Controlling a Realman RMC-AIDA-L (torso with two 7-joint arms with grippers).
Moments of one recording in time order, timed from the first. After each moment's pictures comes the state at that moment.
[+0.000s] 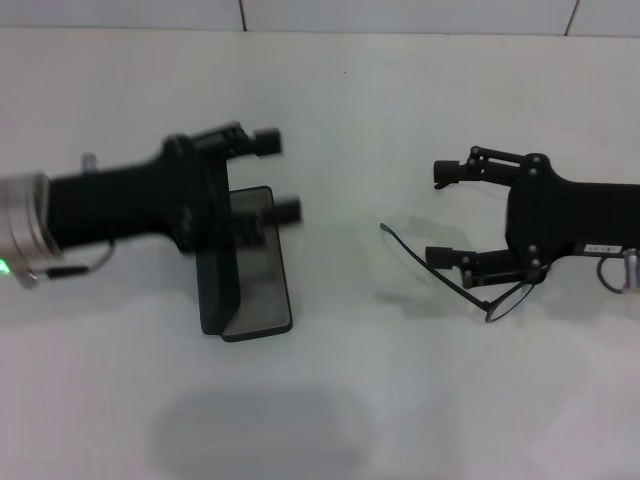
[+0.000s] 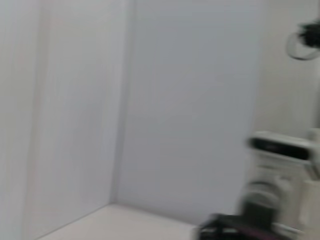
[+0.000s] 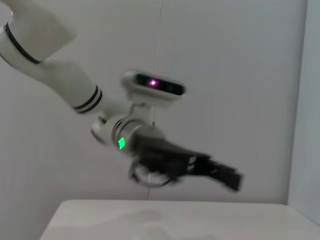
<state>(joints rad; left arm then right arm) -0.76 -1.99 2.84 -0.34 -0.38 1.92 -0.98 0.52 1.99 -1.07 -0.58 -1.55 -1.63 0.97</state>
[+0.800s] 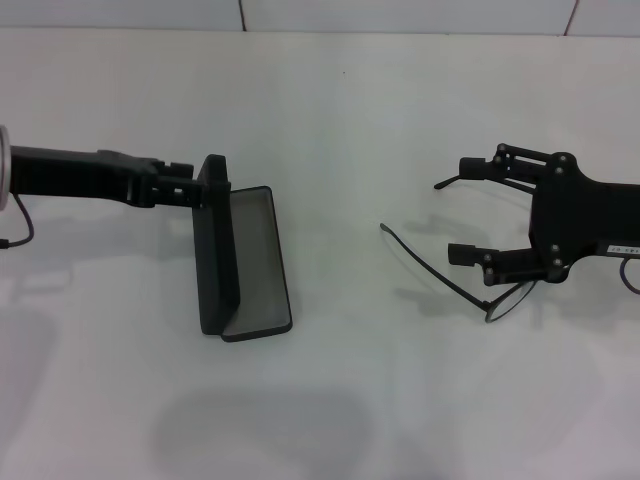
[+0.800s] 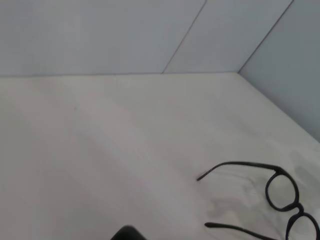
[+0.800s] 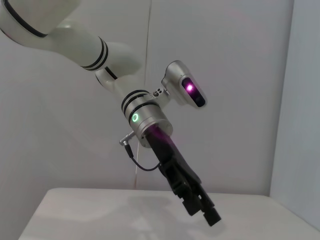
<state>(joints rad) -0.96 -2.08 2.85 -0.88 -0.09 1.83 -1.65 0.46 1.99 -1.06 -0.65 -1.55 -1.62 0.97</state>
